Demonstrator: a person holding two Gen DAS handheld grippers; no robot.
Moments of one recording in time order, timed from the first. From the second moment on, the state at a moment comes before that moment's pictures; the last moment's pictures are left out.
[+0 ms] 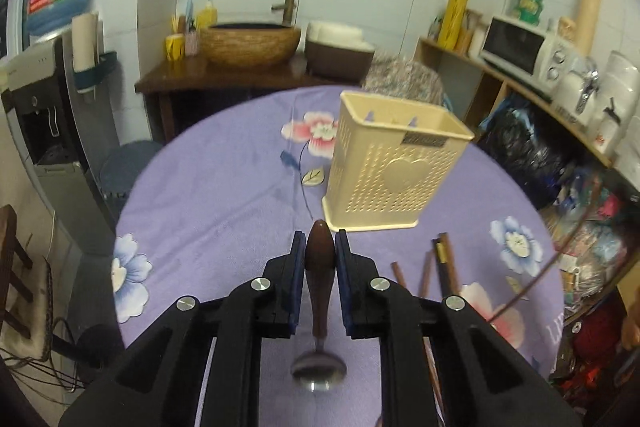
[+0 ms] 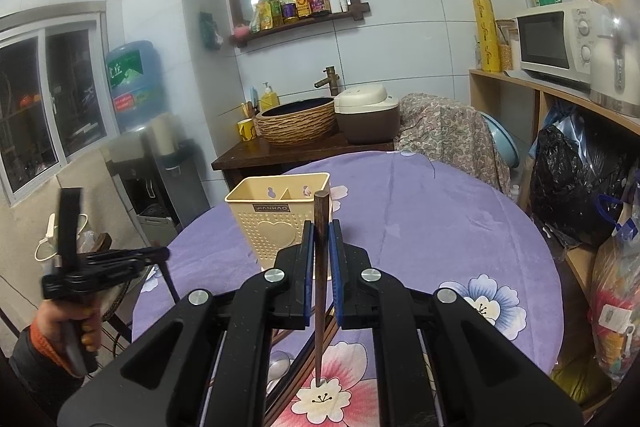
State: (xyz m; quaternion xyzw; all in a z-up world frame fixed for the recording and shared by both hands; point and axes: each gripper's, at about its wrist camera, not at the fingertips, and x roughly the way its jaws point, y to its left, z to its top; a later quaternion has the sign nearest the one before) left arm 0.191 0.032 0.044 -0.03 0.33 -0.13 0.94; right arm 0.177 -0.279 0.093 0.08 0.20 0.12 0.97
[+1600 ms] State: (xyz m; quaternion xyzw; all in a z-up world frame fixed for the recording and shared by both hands) left arm 0.342 -0.033 0.073 -0.05 0.32 -0.12 0.94; right arm 0.355 -0.207 0.123 0.05 0.20 0.09 0.97
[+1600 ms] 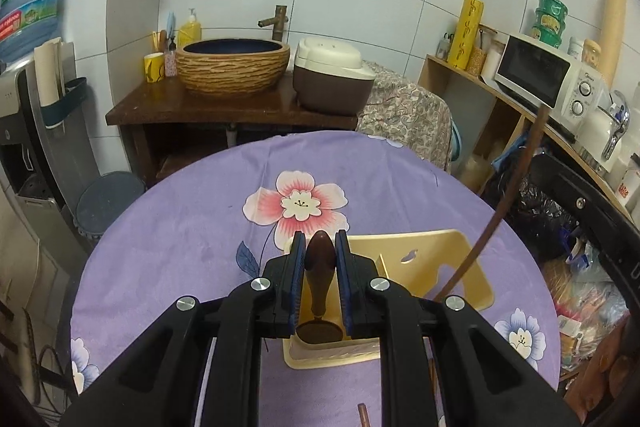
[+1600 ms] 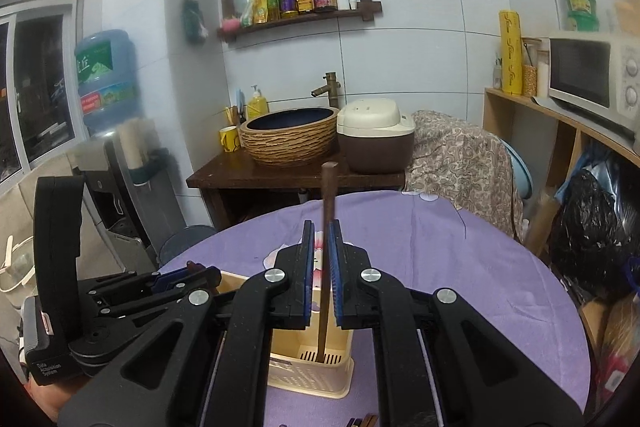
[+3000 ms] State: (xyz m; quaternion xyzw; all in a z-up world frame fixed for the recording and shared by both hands) left arm 0.261 -0.129 -0.065 0.15 0.45 -0.26 0.84; right arm 0.179 -0.279 -0.038 0.07 0.33 -0.01 0.94
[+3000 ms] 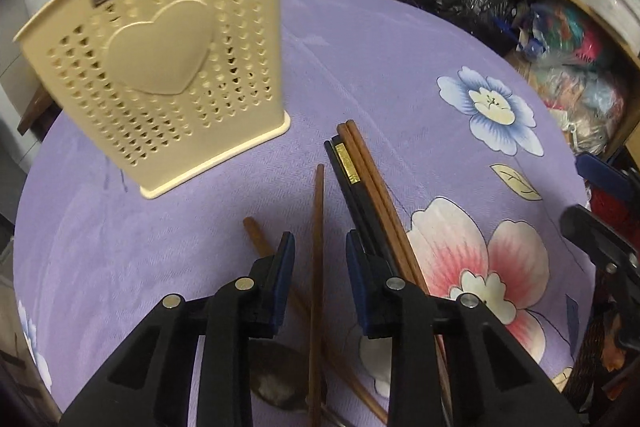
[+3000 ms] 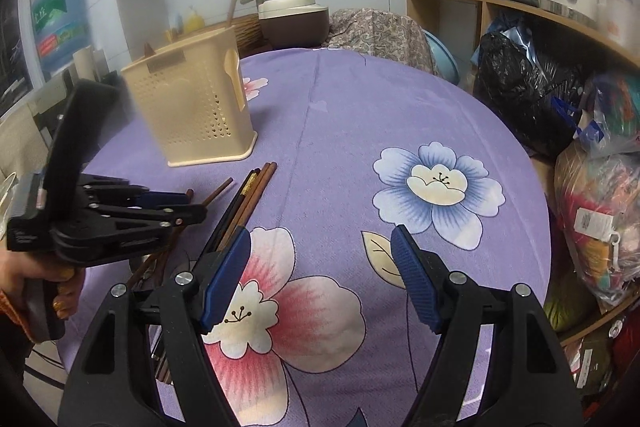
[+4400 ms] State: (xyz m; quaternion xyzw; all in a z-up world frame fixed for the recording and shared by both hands) left arm 0.233 0.017 -0.016 -0.06 0.38 -0.14 0.91; right arm 0.297 -0.123 -0.078 -0.01 0.46 0.09 0.88
